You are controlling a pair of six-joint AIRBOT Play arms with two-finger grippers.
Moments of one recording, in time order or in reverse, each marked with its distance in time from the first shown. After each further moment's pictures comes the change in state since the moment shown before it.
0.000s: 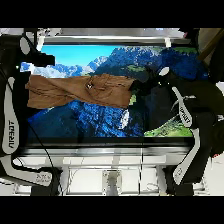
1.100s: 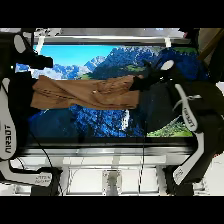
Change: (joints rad) left arm -0.014 0.063 0.000 -0.018 -0.153 0.019; right arm -0.007 0.154 0.053 -0.061 0.237 -0.063
